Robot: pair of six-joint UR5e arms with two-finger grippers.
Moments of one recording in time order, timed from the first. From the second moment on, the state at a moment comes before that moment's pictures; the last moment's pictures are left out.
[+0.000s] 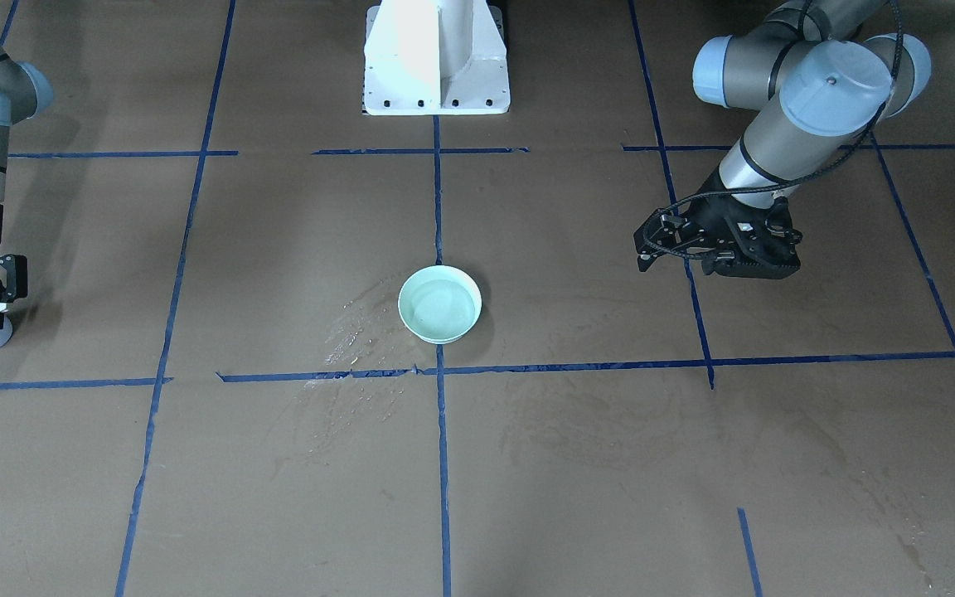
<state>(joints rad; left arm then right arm) -0.87 -1.94 -1.78 -1.78 -2.17 -0.99 0.55 -1.74 1.33 -0.10 0.83 1.07</state>
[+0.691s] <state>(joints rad) -0.87 -1.94 -1.79 -1.78 -2.17 -0.99 0.55 -1.74 1.32 -0.02 0.82 1.06</state>
